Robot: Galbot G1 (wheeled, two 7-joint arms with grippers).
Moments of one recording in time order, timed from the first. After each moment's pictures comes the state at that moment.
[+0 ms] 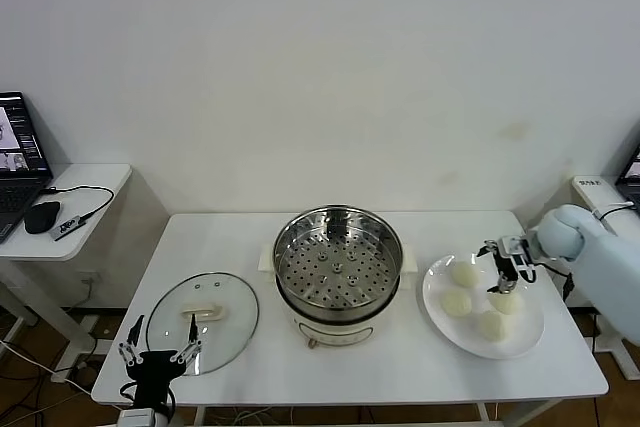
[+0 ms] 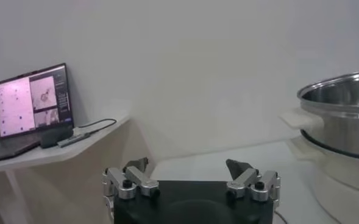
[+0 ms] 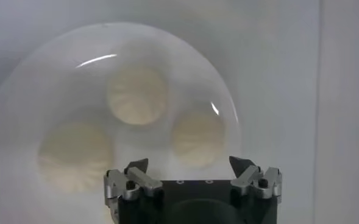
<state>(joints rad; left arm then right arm) 1.75 -1.34 -0.57 -2.16 0.00 0.07 -0.27 -0.14 0.73 -0.54 1.01 -0.27 0.04 -1.03</state>
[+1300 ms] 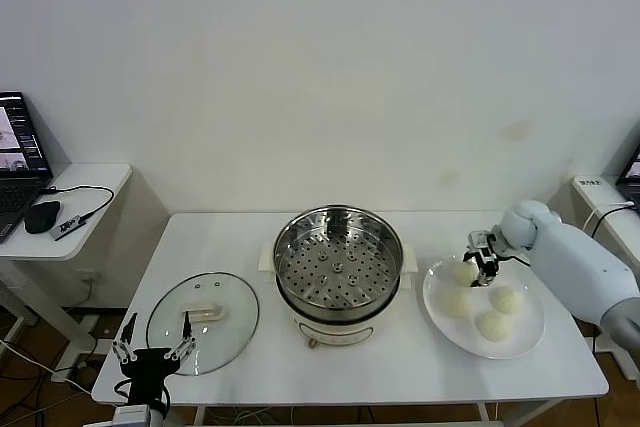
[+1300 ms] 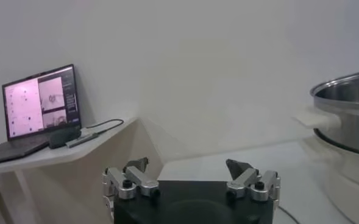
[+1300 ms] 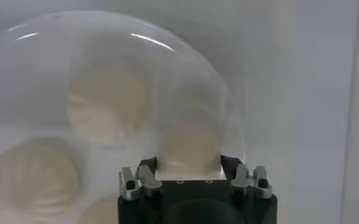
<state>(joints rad) 1.73 -1.33 -0.58 -2.14 -0.01 0.07 -0.28 -0.04 0.82 -0.63 0.89 -0.28 0.01 -1.06</state>
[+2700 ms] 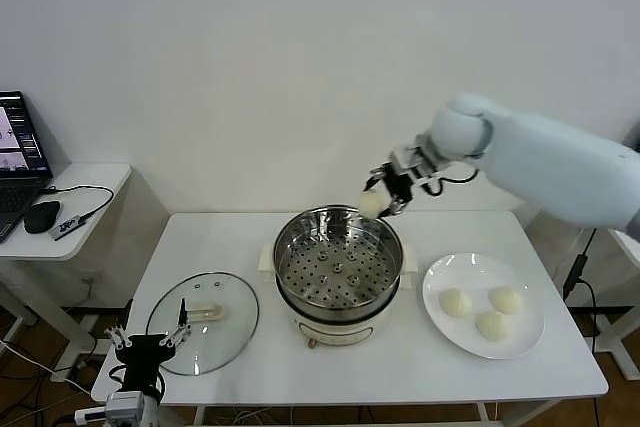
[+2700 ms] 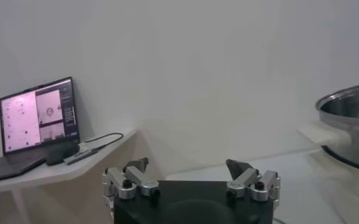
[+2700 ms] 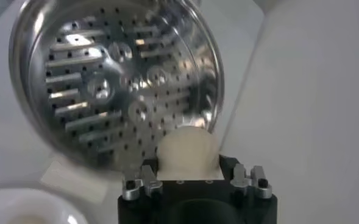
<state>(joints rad) 1.69 -1.29 -0.60 -2.15 -0.04 0.09 -0.28 0.56 1.00 -1.23 1.31 0.17 0.03 -0.94</state>
